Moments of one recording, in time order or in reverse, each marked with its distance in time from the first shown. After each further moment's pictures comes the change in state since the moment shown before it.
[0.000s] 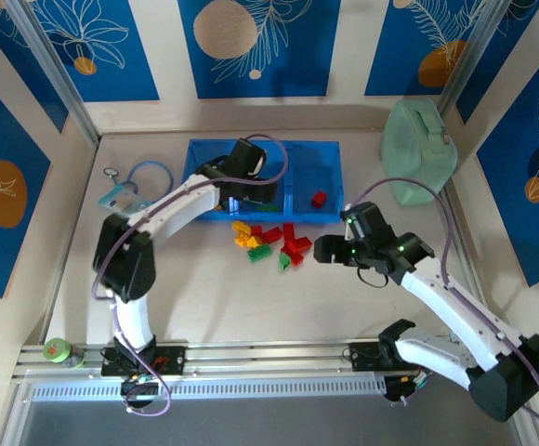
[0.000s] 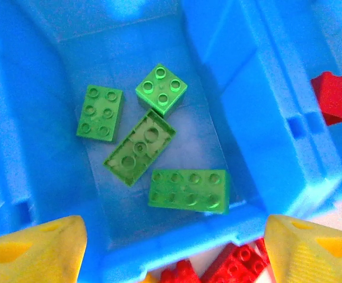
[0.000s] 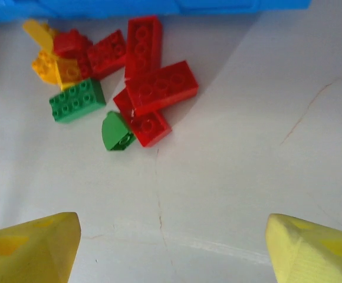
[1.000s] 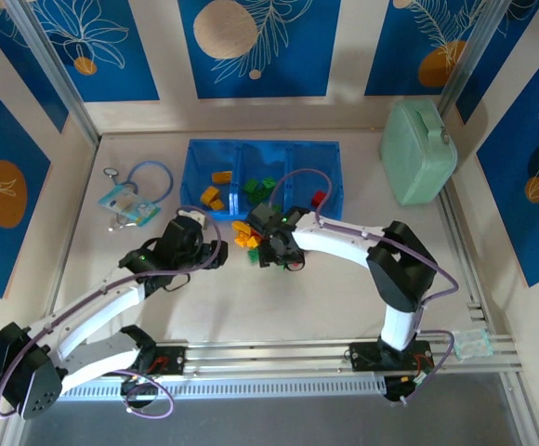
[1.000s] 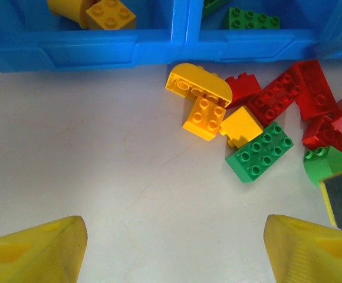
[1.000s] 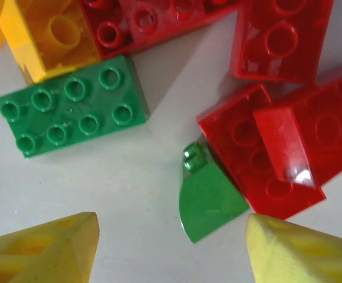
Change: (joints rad) left arm -0.008 -0.751 -0.848 0.135 -0.028 -0.181; right arm 0.285 0.807 0.418 0.002 0.166 0.187
